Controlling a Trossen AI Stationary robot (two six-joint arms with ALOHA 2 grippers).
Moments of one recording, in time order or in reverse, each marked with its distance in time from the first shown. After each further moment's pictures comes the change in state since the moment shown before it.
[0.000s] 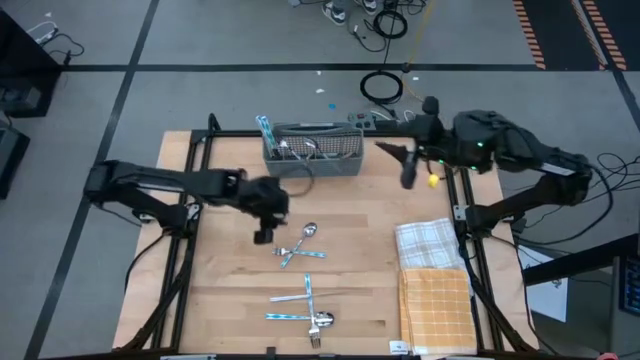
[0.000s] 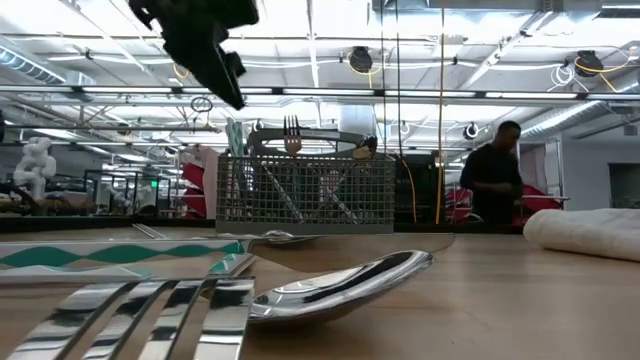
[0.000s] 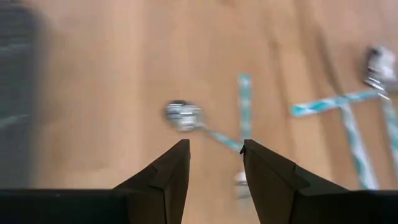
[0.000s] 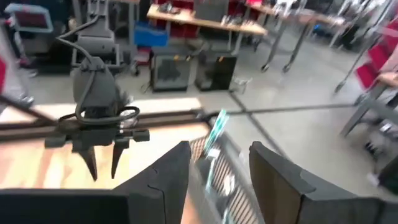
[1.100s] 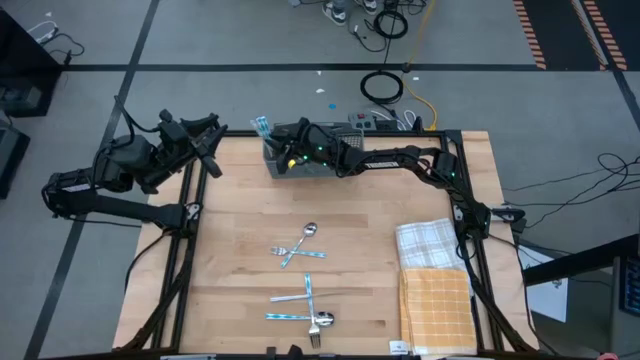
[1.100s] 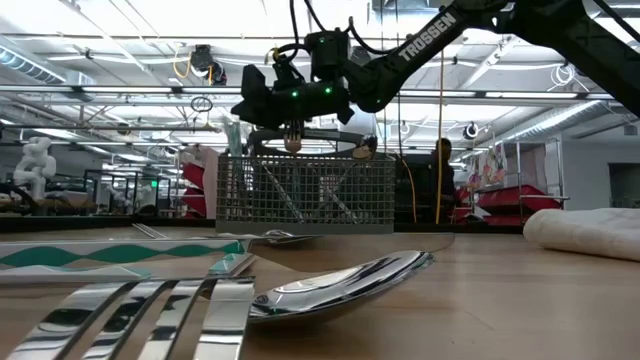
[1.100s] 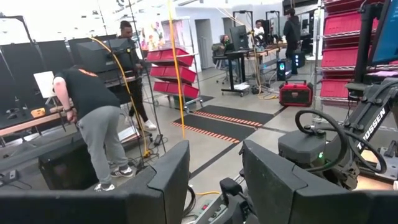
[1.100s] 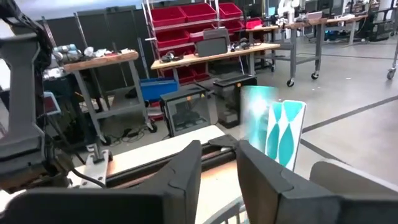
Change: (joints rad) left arm 0.038 -0.649 0.000 0.346 -0.821 0.111; right arm -0.332 1.052 0.000 1.334 -0.347 0.216
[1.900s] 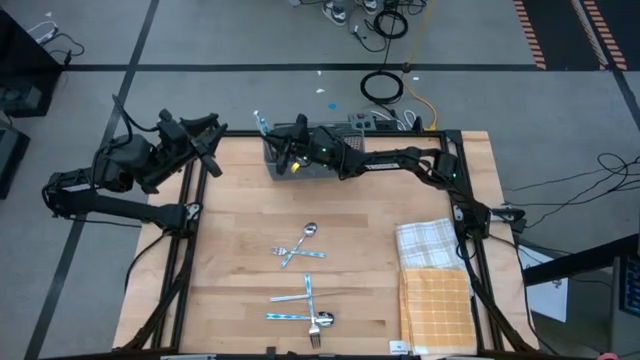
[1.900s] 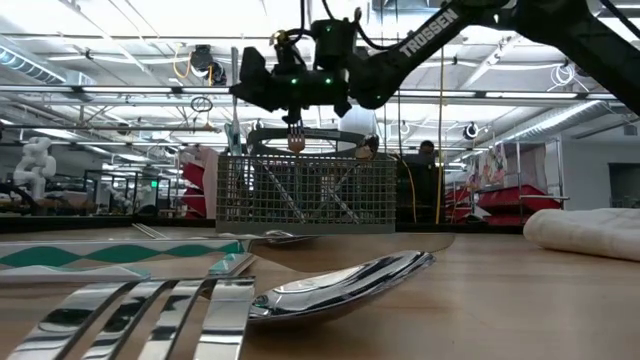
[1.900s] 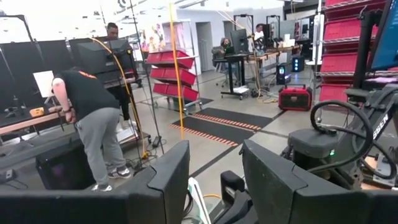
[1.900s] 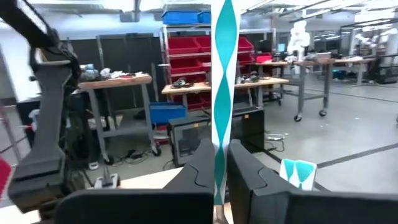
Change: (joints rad) left arm 0.000 0.002 0.000 0.018 0.000 -0.008; right arm 0.018 -0.008 -0.002 0.125 -0.011 -0.082
